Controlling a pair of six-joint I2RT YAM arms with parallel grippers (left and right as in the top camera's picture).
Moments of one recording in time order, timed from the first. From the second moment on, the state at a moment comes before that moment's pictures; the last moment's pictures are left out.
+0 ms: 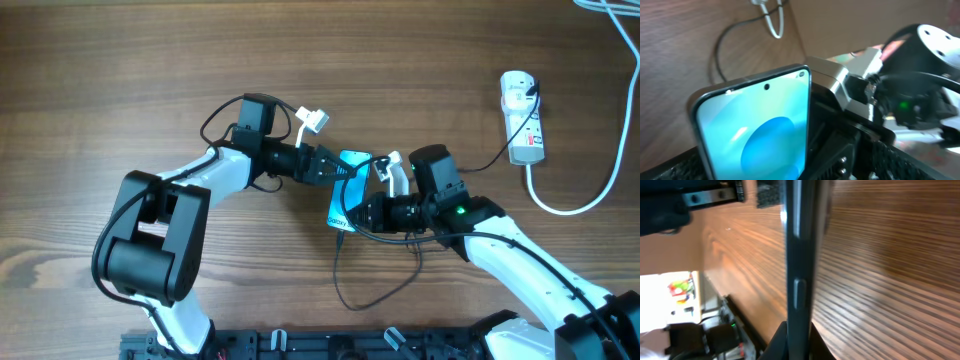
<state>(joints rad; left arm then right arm) -0.30 1.90 0.96 -0.02 1.36 -0.31 0.42 1.36 0.61 -0.24 -0.71 0.55</state>
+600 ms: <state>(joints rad) -0.31 1.90 0.96 -0.02 1.22 -0.32 0.42 1.60 0.62 -0.20 -0.54 0.53</state>
